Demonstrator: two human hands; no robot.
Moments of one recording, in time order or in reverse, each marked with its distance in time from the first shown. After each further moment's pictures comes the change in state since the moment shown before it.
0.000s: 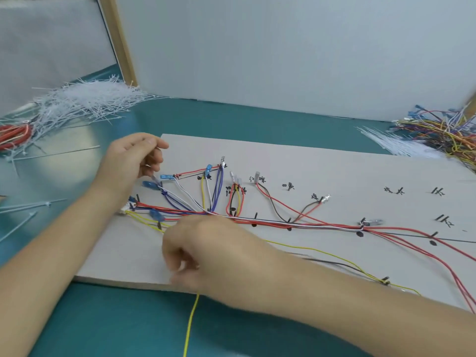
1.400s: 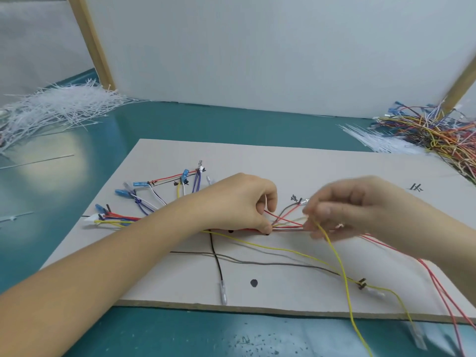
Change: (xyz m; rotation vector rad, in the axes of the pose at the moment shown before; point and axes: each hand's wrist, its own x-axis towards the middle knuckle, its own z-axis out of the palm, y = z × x) left_hand -0.035 0.046 0.152 0.750 -0.871 0.211; right_hand -0.119 0.084 -0.092 0.707 0.223 0.568
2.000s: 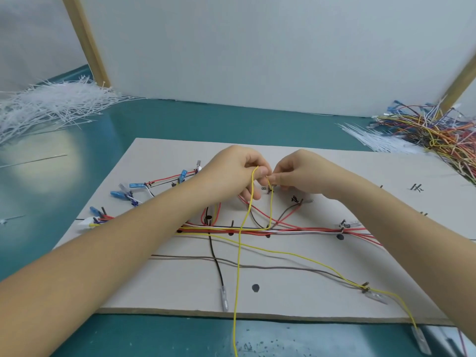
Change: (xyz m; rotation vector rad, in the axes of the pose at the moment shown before) left_hand 0.020 -0.013 -0.015 -0.489 0.229 -0.094; right_hand 0.114 0.012 -0.002 -0.590 0.166 0.028
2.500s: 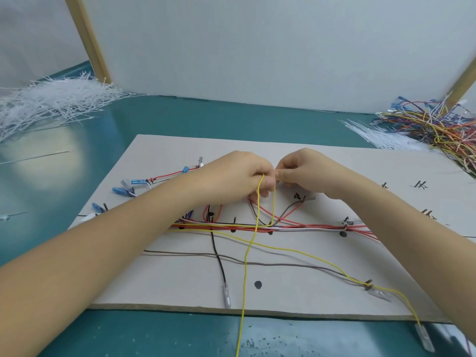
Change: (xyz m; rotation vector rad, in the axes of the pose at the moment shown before) left_hand -0.002 0.004 -0.005 0.302 -0.187 0.088; right_hand -0.001 0.005 0.003 0.044 0.012 0.001
